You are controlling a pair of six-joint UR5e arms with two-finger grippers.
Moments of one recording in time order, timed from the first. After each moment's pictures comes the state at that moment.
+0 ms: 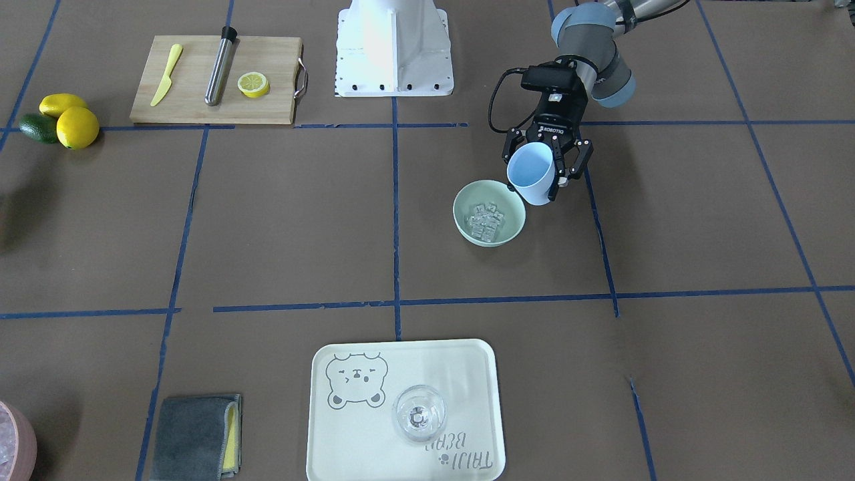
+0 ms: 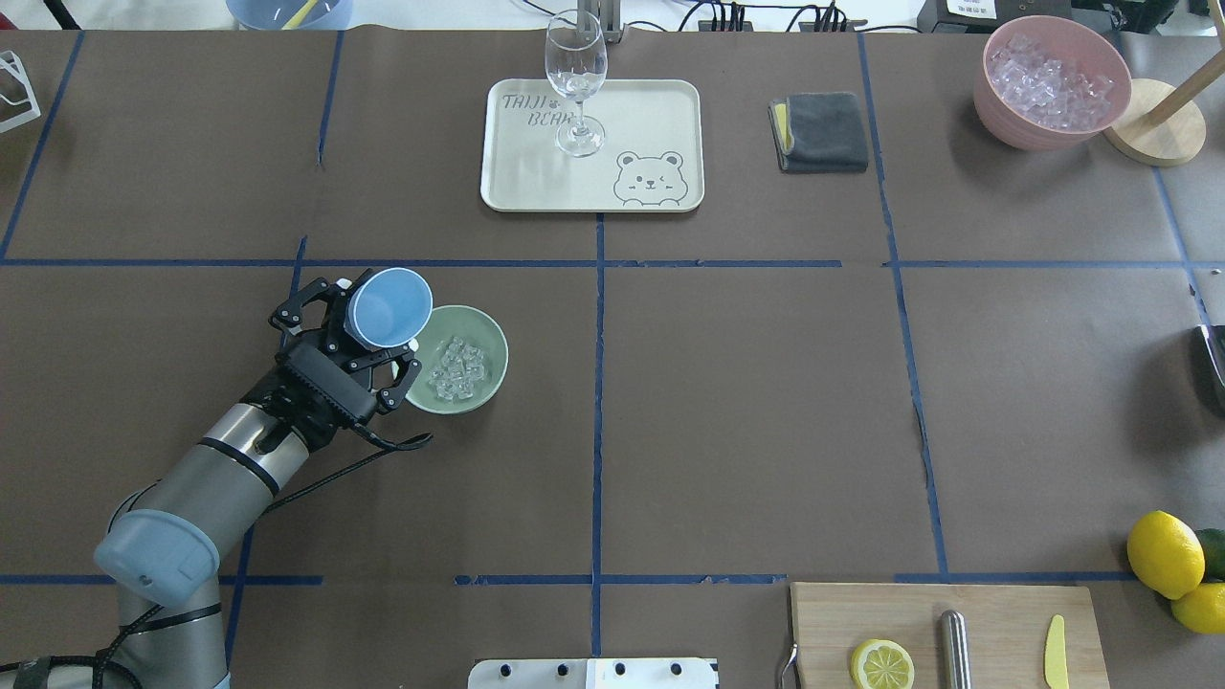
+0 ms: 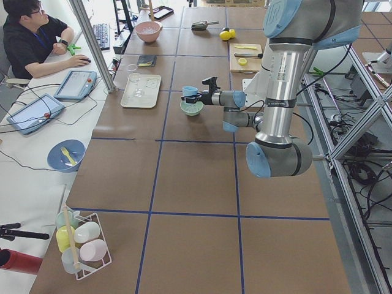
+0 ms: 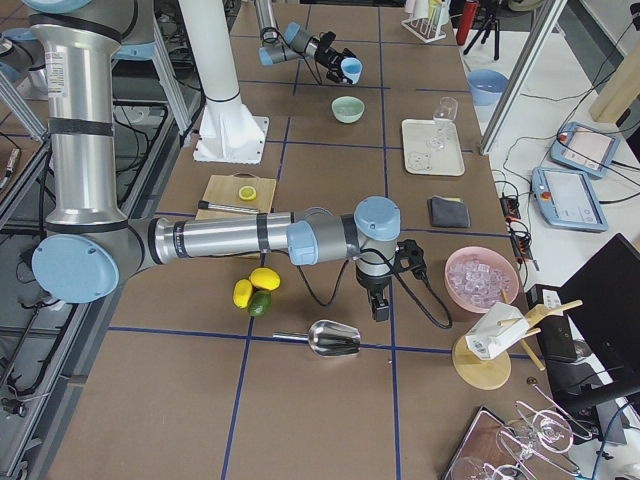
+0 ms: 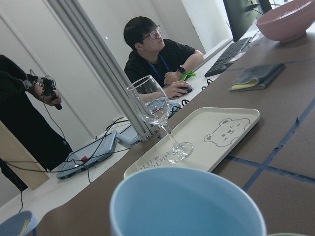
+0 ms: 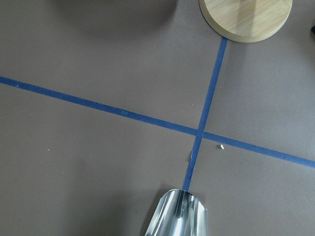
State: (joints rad) left arm -0.28 -1.73 -1.69 -2.92 -0.79 -0.40; right arm 1.49 -1.59 1.71 -1.49 2.30 -0.06
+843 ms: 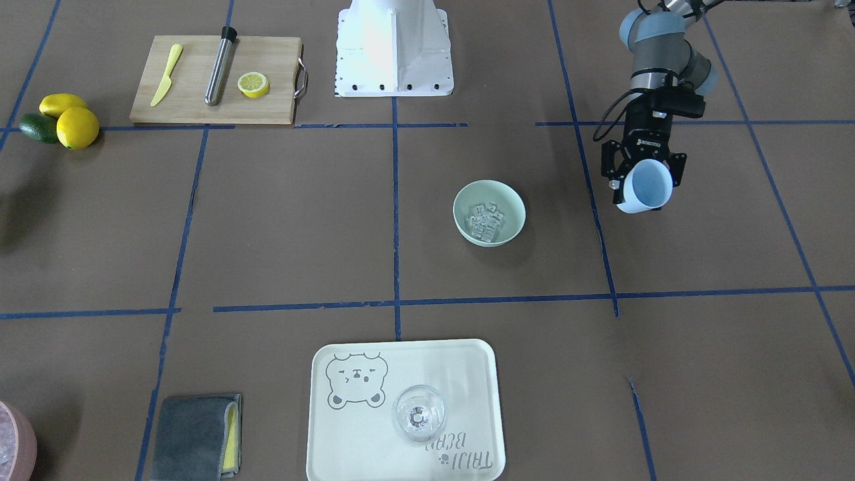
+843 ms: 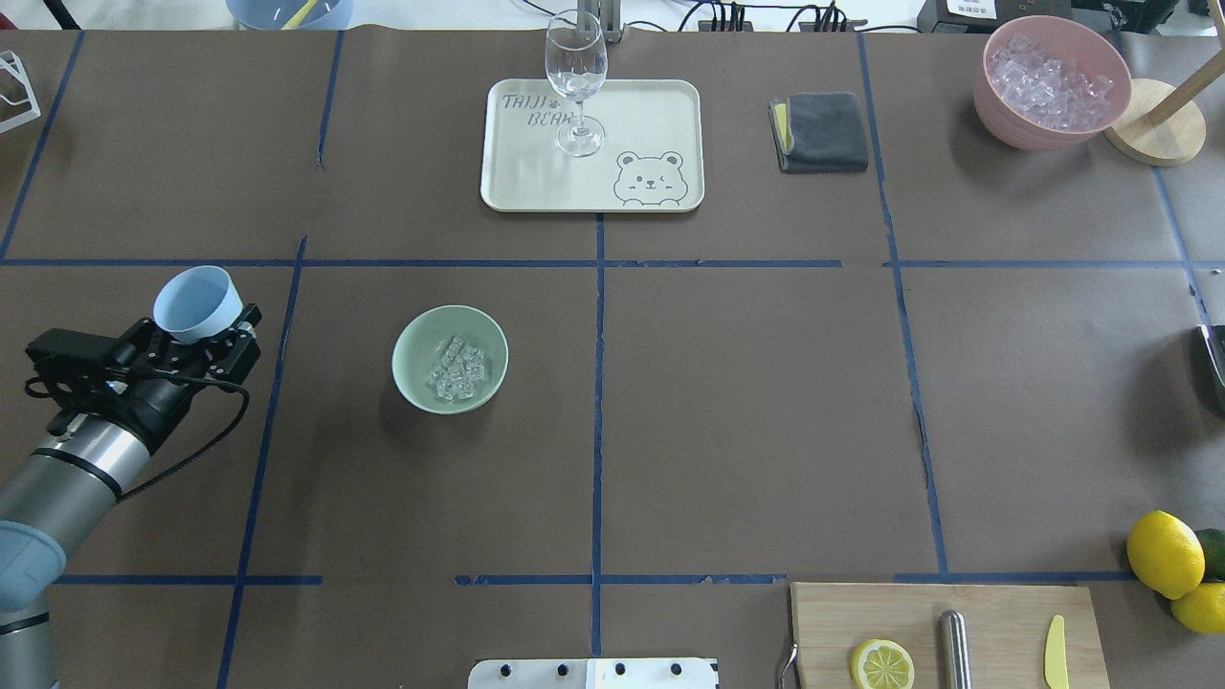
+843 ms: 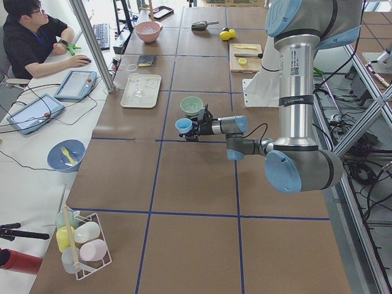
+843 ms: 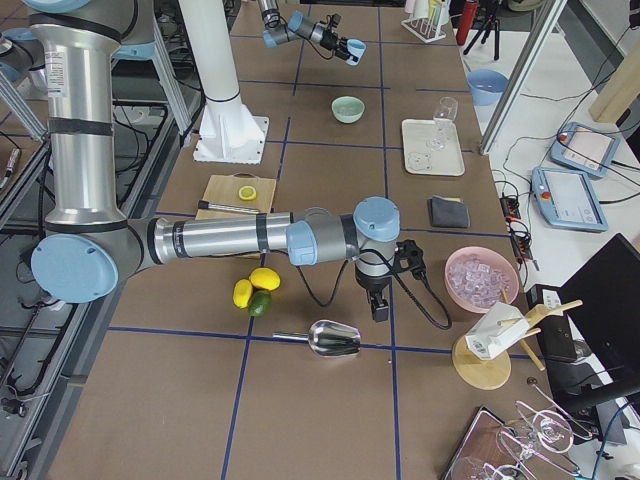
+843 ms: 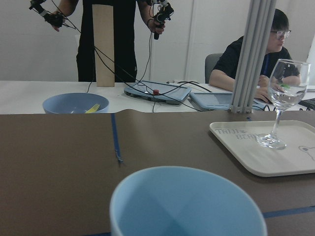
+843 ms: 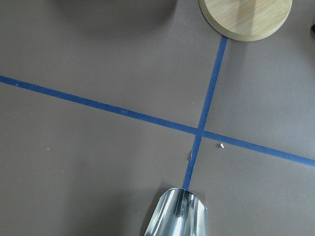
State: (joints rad) left arm -0.34 -1.44 -1.66 -2.93 -0.71 -1.07; right arm 1.49 -1.59 1.71 -1.49 2.30 -0.06
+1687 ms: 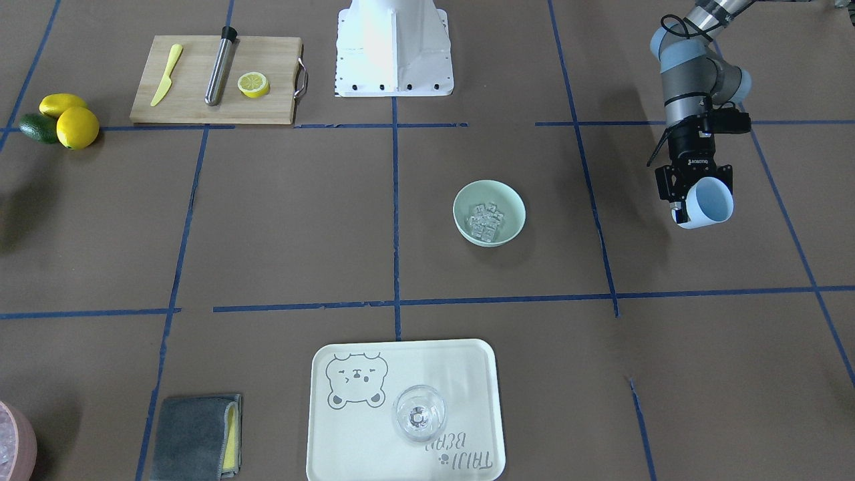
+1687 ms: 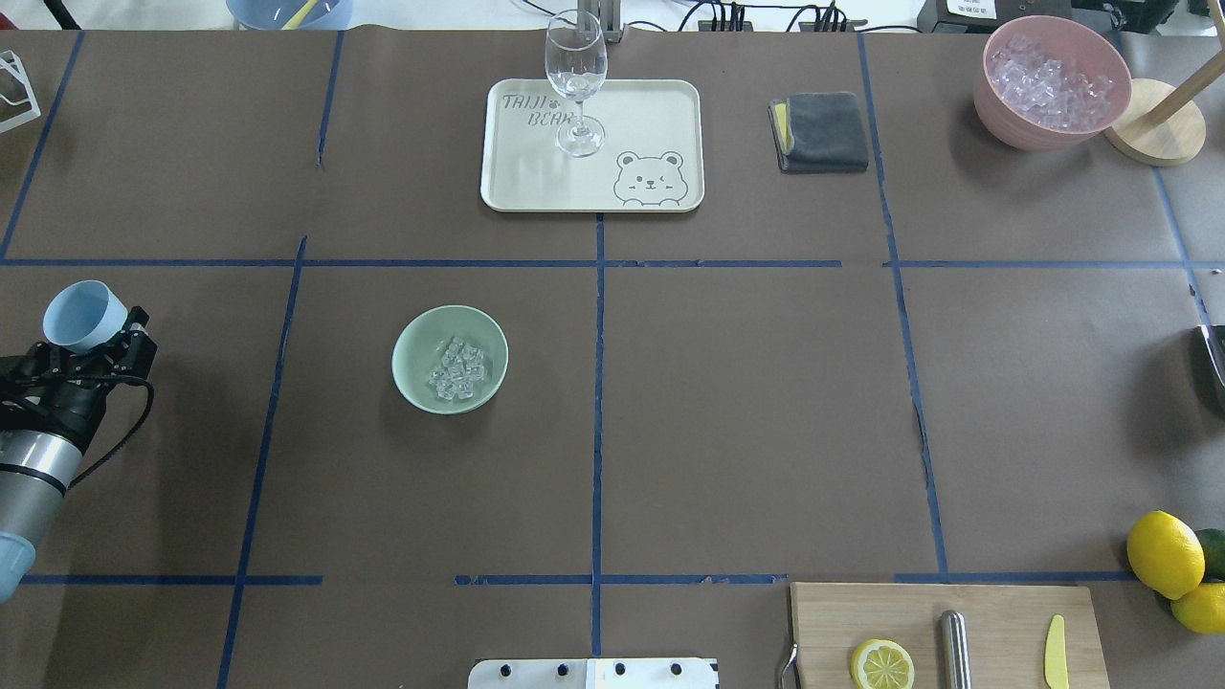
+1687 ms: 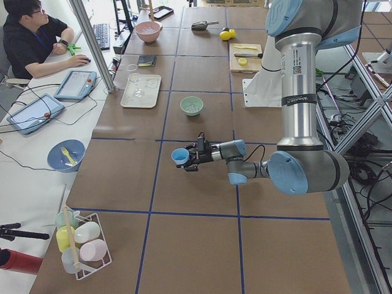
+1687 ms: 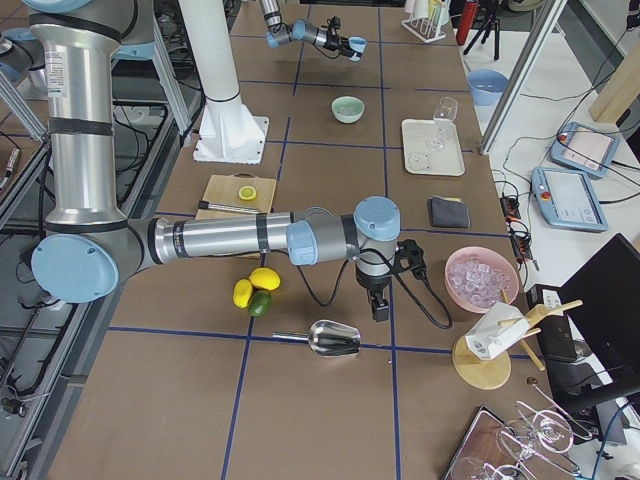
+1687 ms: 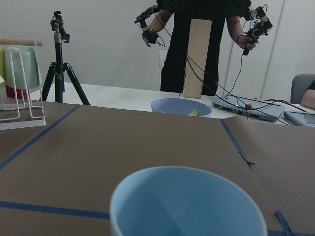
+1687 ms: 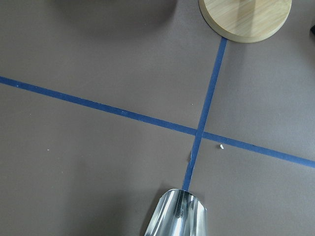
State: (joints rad) left arm -0.35 -1.43 -1.44 -2.93 -0.59 -1.31; right arm 1.49 -1.59 1.71 -1.49 2.30 -0.06
